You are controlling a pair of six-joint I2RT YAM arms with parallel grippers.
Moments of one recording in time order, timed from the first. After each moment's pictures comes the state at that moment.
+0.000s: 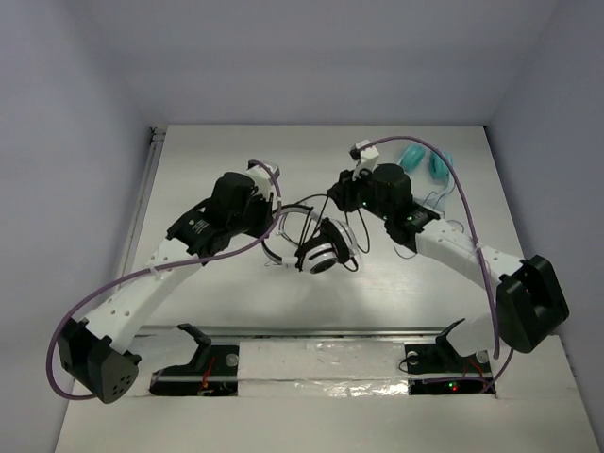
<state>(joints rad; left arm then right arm) -0.60 1.13 1.07 -0.61 0.00 -0.19 0.61 1.41 1.00 0.15 -0.03 0.17</state>
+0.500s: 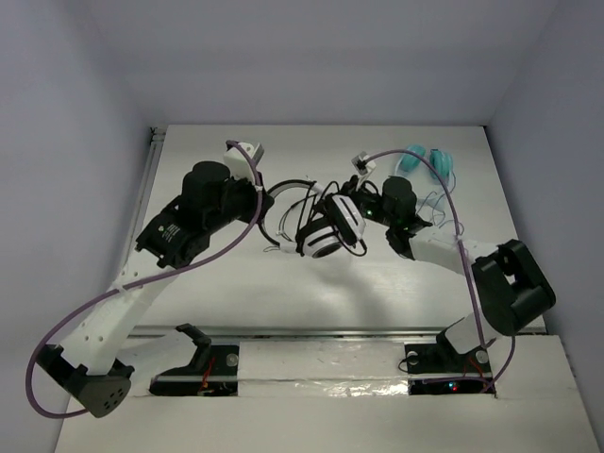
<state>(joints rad) -0.60 1.03 1.23 -0.63 0.03 -0.24 0.52 1.51 0.80 0.65 -0.55 0.45</state>
